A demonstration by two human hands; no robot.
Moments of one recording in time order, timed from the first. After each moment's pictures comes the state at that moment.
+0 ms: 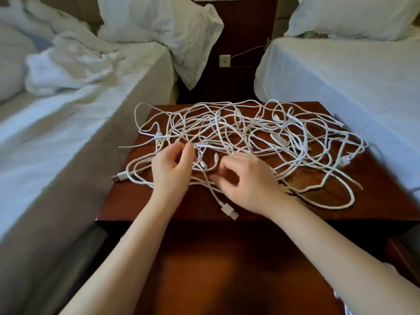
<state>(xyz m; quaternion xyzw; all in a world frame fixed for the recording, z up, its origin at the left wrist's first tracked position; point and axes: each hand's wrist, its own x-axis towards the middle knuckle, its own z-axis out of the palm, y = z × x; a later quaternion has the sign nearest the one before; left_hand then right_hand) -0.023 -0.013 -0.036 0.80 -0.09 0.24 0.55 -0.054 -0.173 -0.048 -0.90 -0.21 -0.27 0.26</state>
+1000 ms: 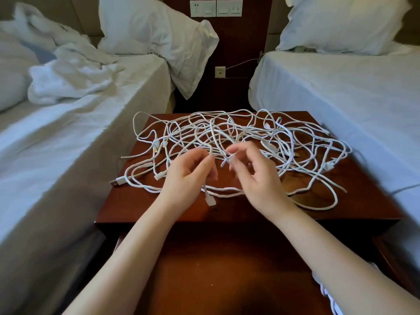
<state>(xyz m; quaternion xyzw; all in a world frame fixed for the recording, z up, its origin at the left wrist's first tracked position) -0.057 -0.025 -0.007 0.76 -0.23 0.05 0.60 -0.075 -0.187 -0.033 -0.82 -0.17 -0.27 0.47</state>
